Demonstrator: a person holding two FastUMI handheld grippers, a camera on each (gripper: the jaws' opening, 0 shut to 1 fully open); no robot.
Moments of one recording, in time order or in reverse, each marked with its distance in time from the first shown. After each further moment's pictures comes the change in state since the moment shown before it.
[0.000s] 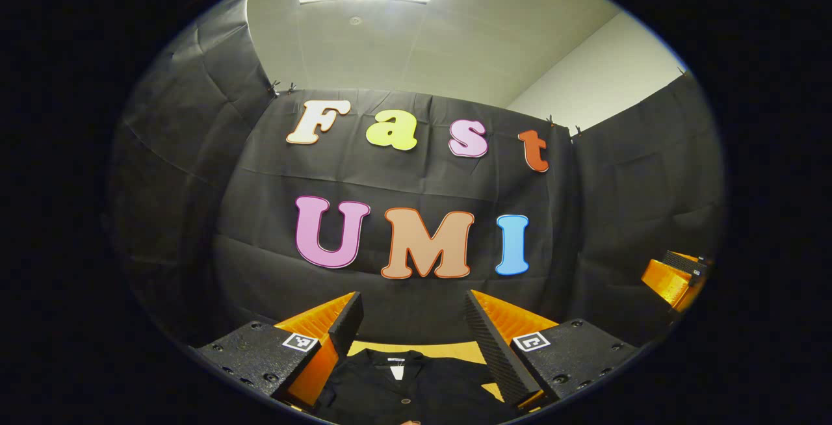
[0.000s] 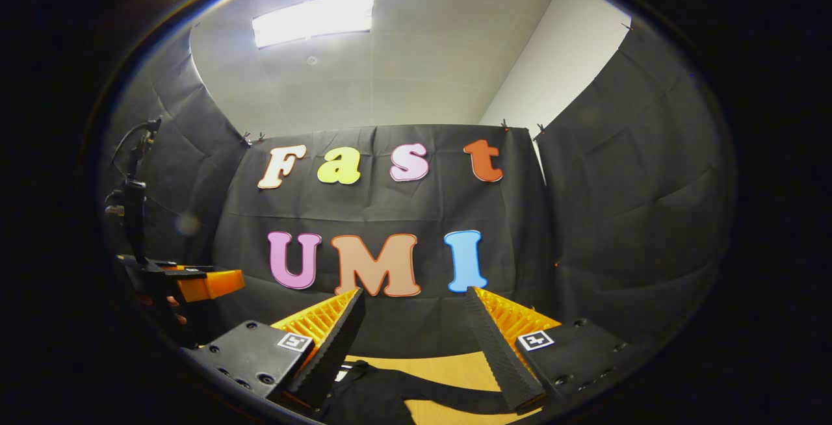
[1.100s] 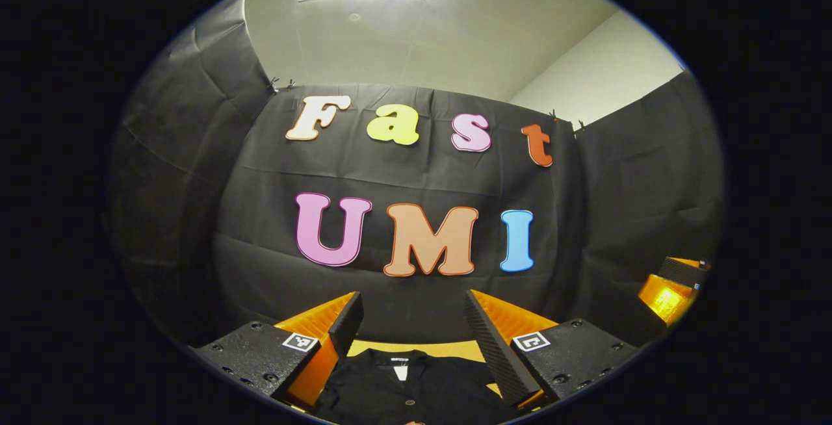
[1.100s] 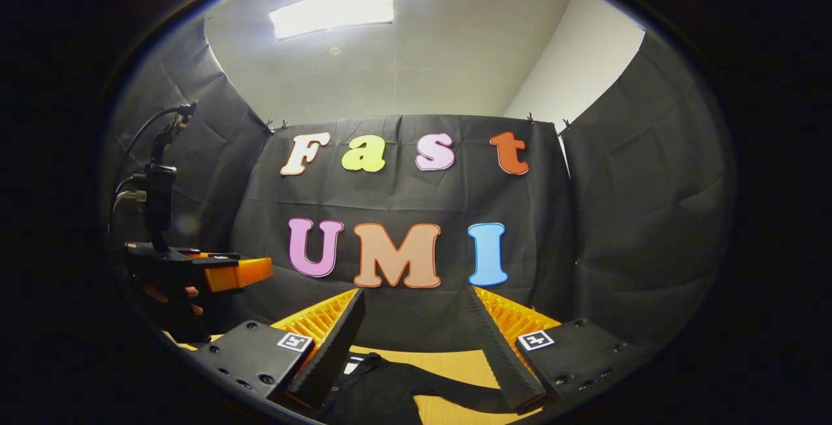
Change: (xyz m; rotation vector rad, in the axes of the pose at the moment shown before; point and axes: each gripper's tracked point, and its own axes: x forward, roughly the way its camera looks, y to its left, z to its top) left arm 0.017 0.006 -0.006 0.008 0.018 0.011; right arm 0.008 0.025 -0.011 -0.050 0.043 0.059
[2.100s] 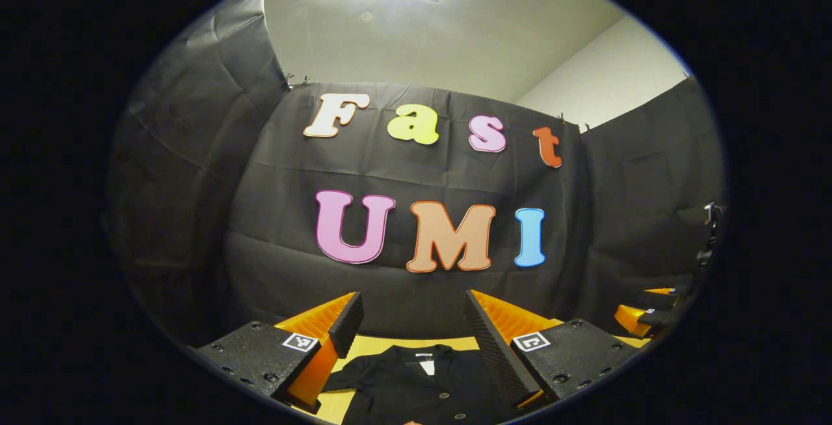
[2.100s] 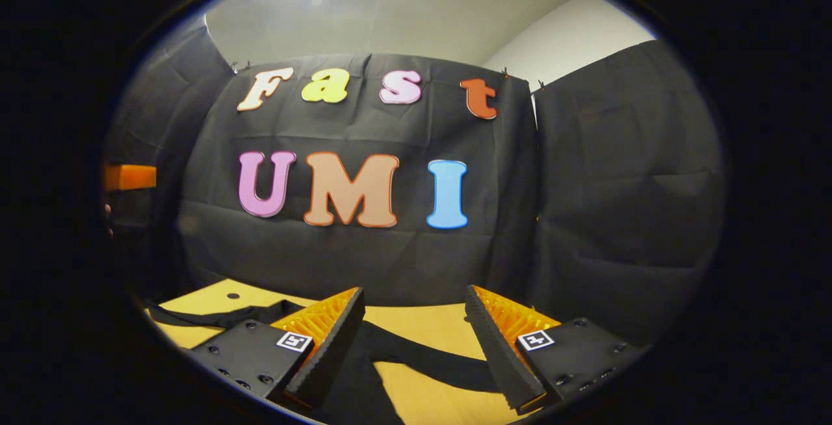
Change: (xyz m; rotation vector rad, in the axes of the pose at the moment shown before) left arm -0.024 0.085 -0.009 -0.006 0.004 0.019; right arm 0.036 -0.066 -0.136 -0.076 0.293 -0.231
